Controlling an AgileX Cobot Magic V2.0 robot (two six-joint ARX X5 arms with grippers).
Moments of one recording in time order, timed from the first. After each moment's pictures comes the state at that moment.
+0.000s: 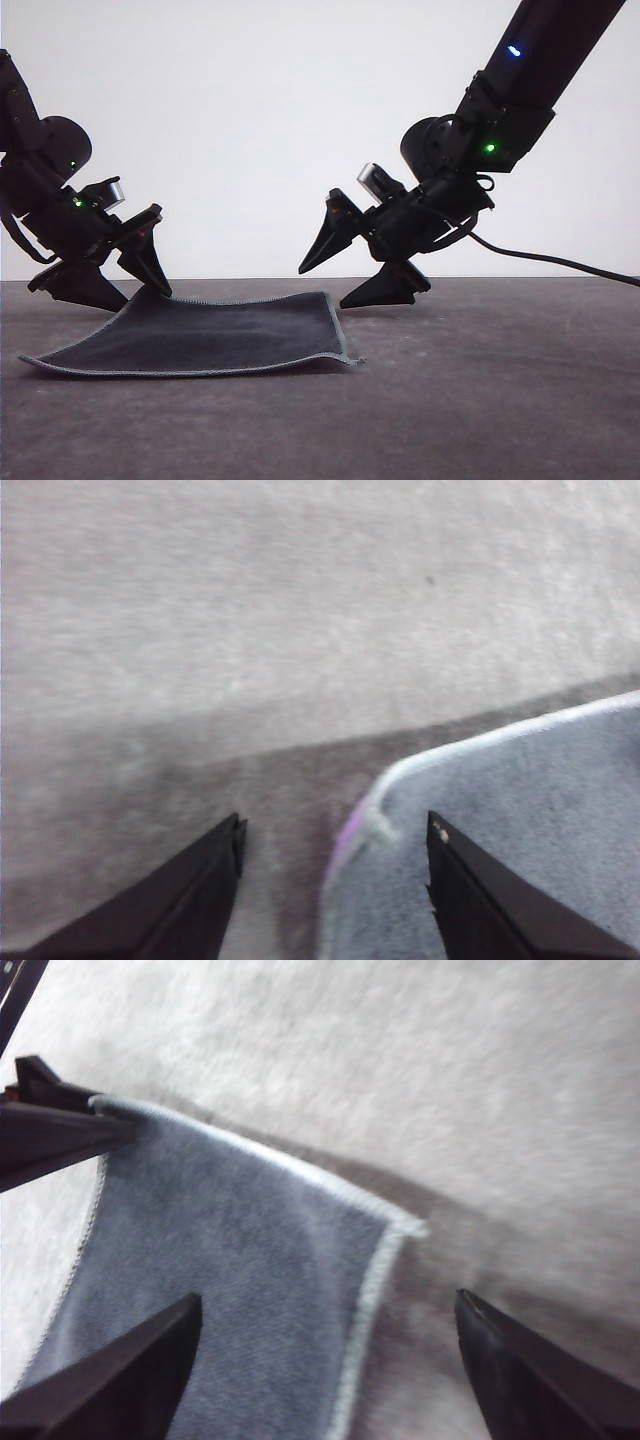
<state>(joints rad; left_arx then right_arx) -0.04 2.04 1.36 -0.23 0.49 -0.07 0.35 2.20 1.51 -0.04 -0.69 0.33</state>
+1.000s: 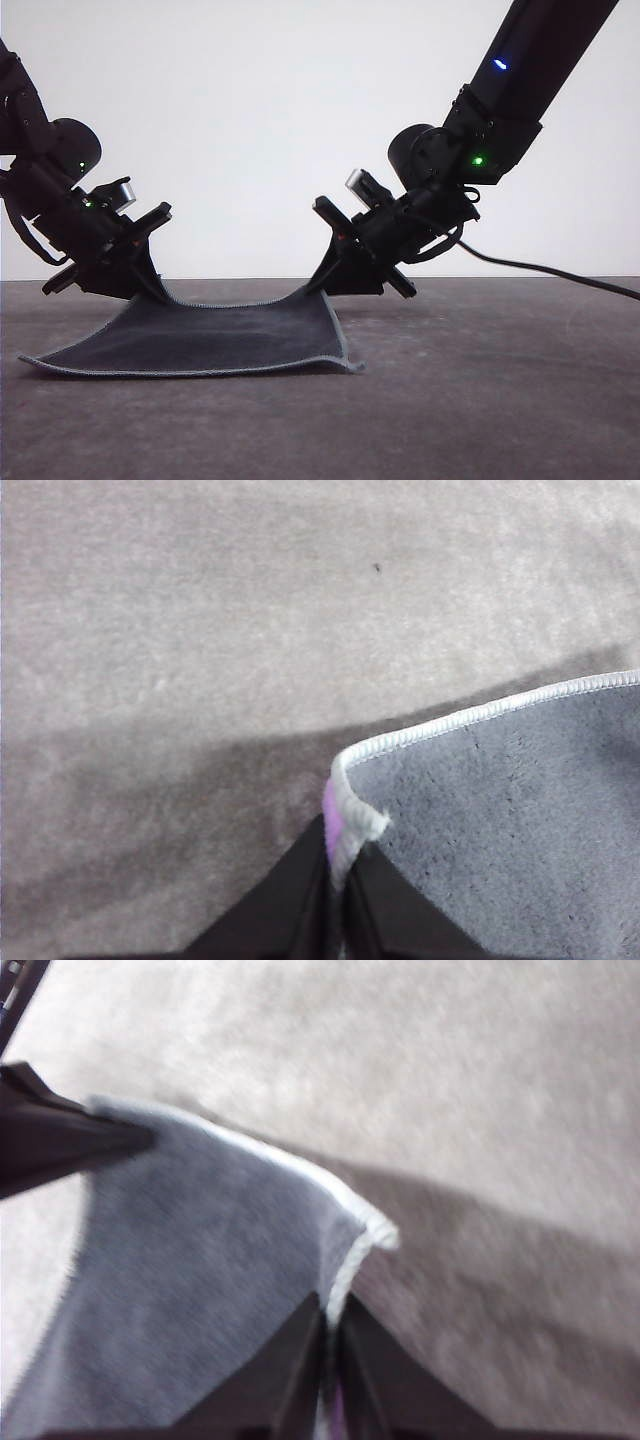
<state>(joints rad) -0.05 2.04 1.36 -0.22 0.52 -0.07 0.37 2.22 1.51 0.05 -0.69 0.35</state>
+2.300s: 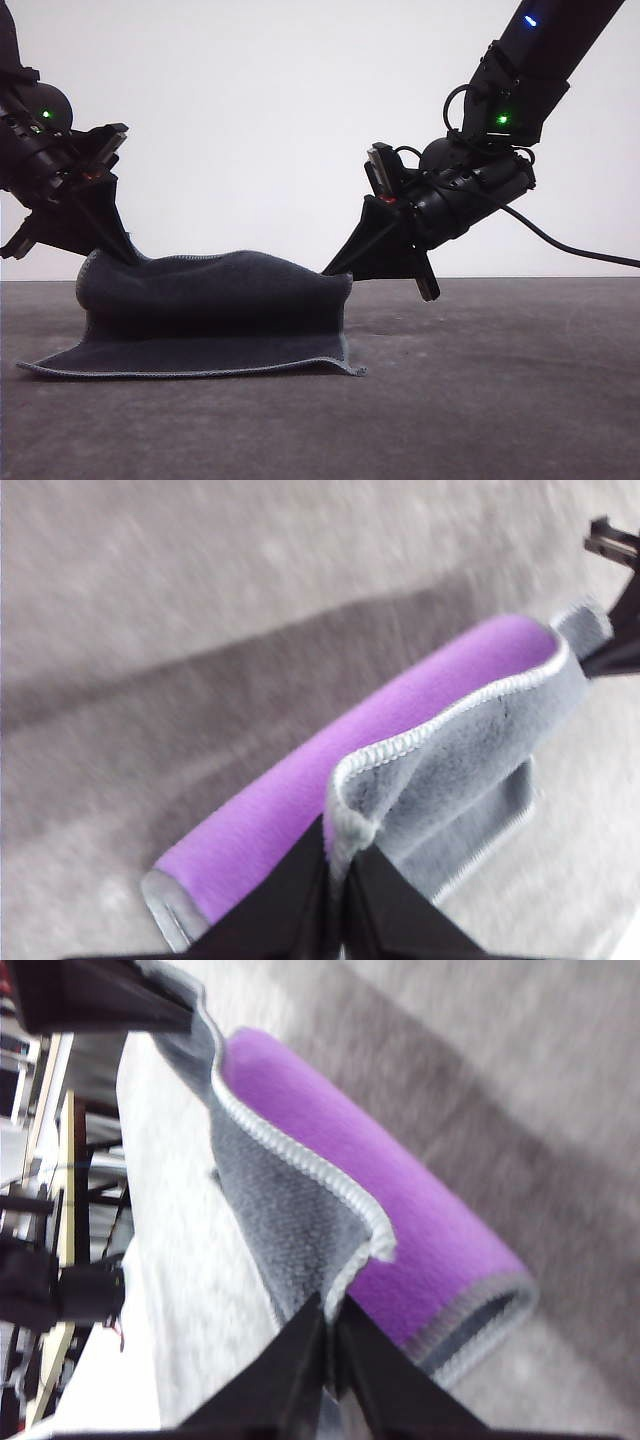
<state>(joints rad) -0.03 1.85 1.36 -0.82 0.70 0.20 0.31 2.13 1.52 -0.64 -1.07 -0.09</state>
